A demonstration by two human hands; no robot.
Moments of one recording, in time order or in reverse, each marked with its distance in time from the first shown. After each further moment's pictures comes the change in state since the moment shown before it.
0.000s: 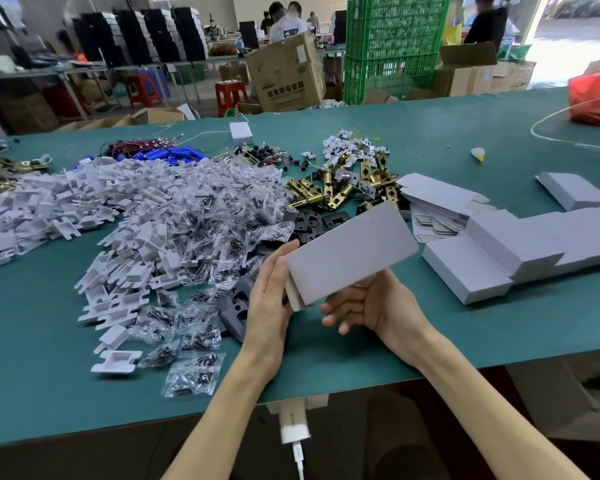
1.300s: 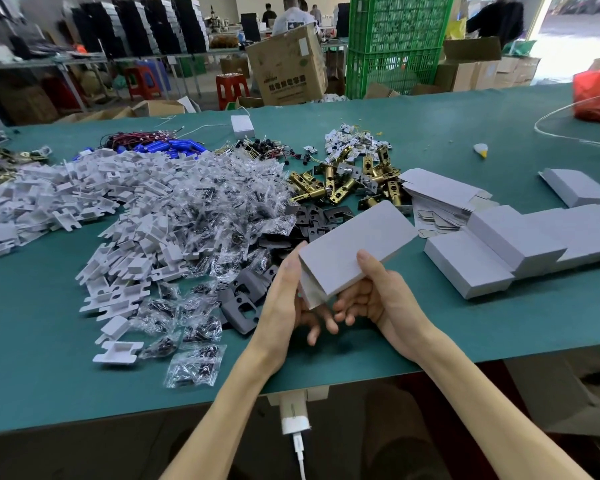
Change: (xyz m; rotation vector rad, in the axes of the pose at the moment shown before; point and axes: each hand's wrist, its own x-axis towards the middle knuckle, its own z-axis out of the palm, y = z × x) left_hand -0.008 -0.007 0.002 0.065 -0.244 -0.061; right_hand -0.012 -0.005 0.015 -0.045 0.147 -0.119
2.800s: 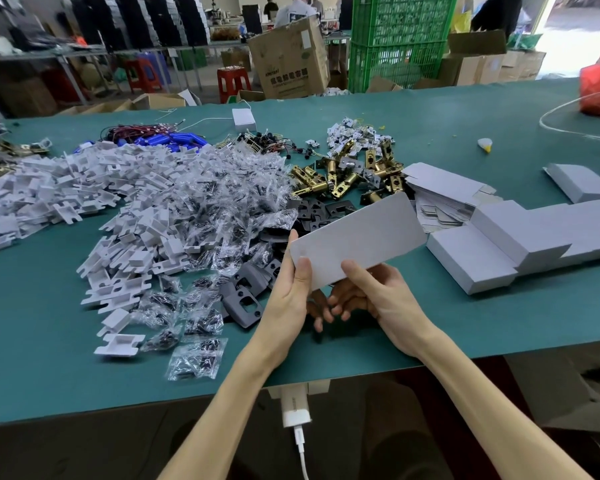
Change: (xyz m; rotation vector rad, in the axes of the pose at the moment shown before) left_hand 0.000 0.000 0.003 0.130 0.052 0.008; right_hand -0.003 0.004 0.004 -0.075 -0.014 -0.129
